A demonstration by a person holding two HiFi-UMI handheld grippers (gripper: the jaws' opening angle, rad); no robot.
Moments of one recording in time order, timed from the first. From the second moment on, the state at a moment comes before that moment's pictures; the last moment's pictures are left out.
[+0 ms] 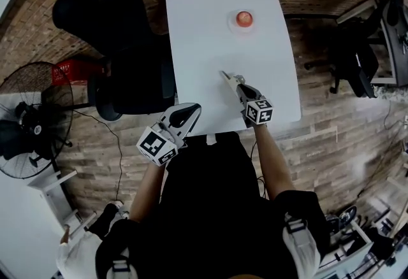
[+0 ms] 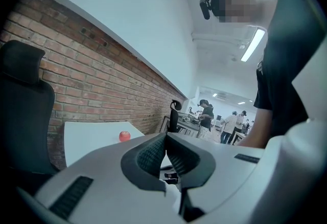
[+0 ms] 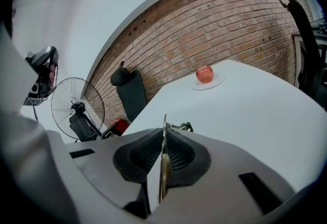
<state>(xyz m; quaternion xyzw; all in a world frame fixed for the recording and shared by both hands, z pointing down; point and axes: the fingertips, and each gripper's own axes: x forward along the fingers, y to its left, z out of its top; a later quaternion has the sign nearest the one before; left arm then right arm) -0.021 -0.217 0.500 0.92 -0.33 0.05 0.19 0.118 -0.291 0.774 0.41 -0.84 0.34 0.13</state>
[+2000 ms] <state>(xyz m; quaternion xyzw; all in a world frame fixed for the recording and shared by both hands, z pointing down) -0.018 -0.223 0.506 0.92 -0.34 0.05 0.18 0.126 -0.295 0.809 0.41 -0.82 0.35 0.19</state>
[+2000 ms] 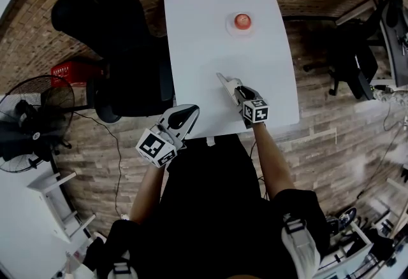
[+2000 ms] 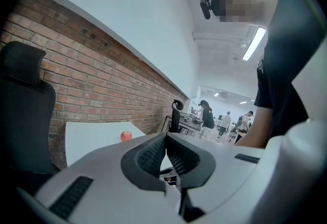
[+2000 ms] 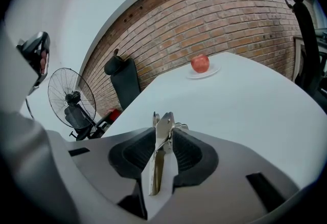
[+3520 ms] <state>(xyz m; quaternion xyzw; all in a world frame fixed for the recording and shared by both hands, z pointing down) 0.007 -0.215 0.512 0.93 -0.31 0.05 0.18 0.147 -0.245 0.751 0.40 -0.84 0.35 0.13</state>
